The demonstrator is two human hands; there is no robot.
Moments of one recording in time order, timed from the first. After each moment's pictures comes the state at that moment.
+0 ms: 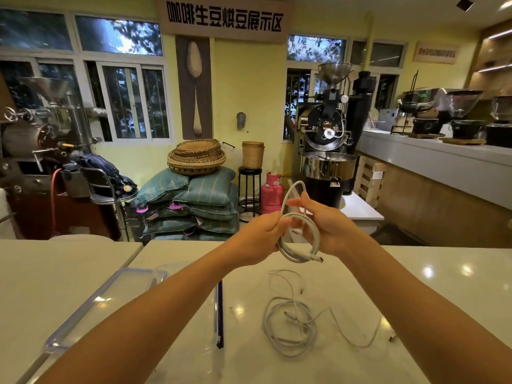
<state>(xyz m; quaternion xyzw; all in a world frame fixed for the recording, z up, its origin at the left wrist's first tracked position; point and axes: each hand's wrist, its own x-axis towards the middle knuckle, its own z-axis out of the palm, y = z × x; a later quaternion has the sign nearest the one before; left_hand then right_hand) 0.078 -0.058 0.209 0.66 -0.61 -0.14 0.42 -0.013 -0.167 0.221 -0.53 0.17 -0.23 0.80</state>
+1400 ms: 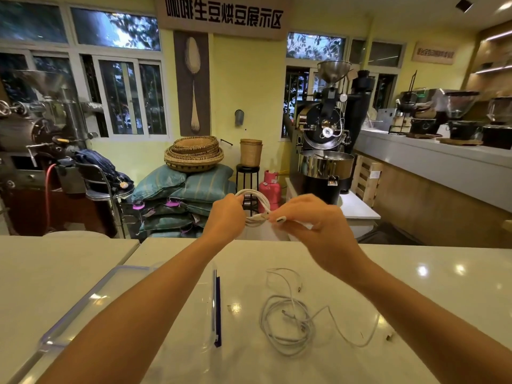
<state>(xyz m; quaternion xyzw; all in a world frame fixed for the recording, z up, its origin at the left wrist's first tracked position) 0.125 -0.070 0.211 0.86 -0.37 0.04 0.36 -0.043 -0.112 0.228 -0.88 0.01 -0.41 0.25</state>
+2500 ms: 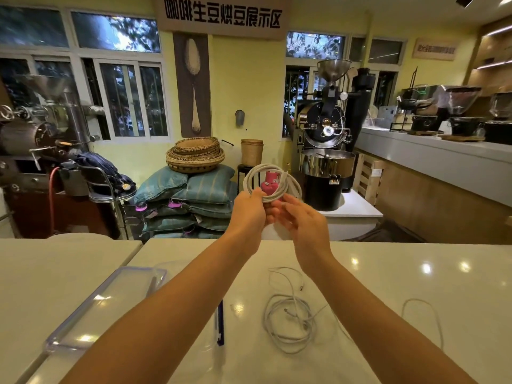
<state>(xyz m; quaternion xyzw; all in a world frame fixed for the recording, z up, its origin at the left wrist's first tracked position) 0.082 -0.080 0.223 0.55 -0.23 -0.25 0.76 0.008 -0.134 0.192 -0.54 0.16 -0.43 0.71</state>
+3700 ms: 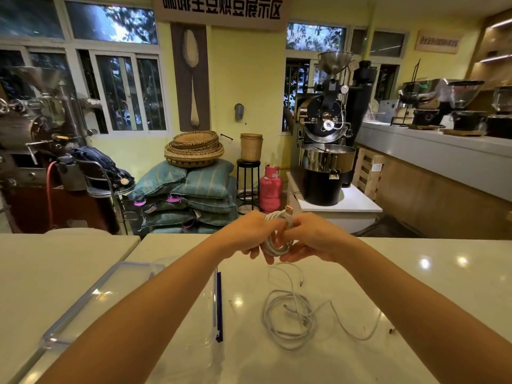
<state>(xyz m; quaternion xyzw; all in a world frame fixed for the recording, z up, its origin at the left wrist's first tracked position) 0.099 -0.065 0.202 0.74 -0.49 -0.27 0.37 -0.006 -0.167 0.199 -0.77 0.21 -0.07 0.59</state>
